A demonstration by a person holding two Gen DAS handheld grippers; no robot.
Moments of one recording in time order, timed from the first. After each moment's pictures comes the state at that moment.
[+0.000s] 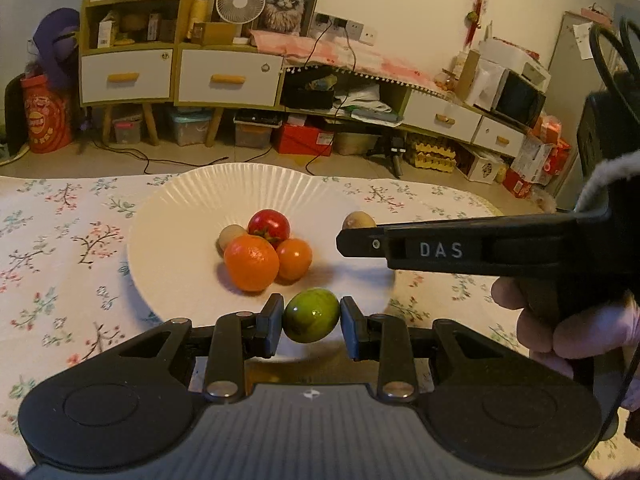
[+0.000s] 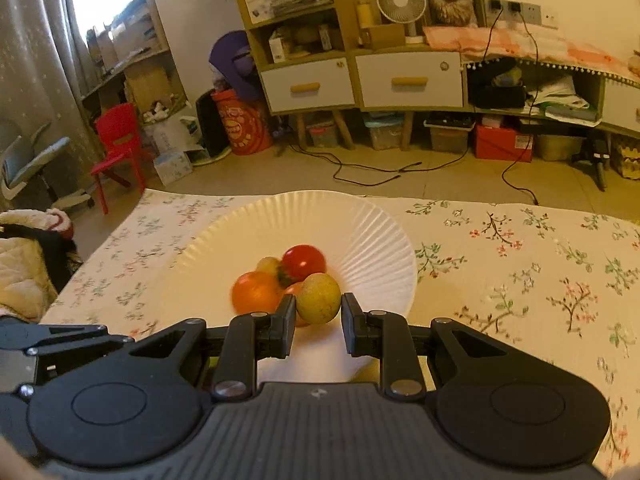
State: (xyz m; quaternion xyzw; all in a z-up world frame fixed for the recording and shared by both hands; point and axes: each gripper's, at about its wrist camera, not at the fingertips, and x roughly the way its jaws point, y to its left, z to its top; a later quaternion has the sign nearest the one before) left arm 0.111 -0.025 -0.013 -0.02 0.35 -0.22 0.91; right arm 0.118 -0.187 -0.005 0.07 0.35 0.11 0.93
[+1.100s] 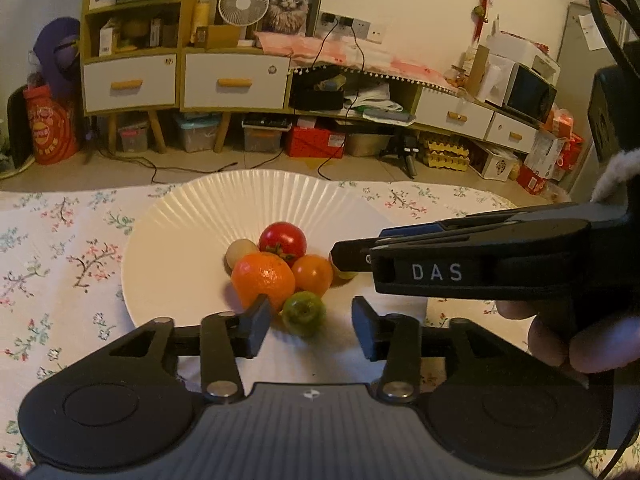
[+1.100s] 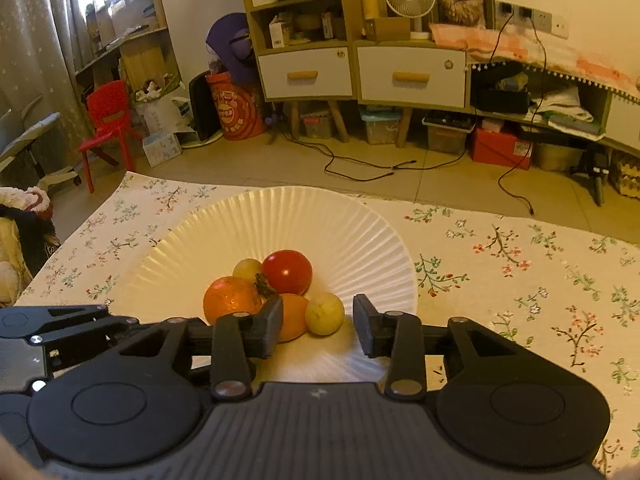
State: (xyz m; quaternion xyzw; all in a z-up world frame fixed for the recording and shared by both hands) left arm 0.119 -0.030 -0.009 0.00 0.34 -0.21 0.92; right arm 0.130 -0.183 -0.004 0.04 0.36 0.10 0.92
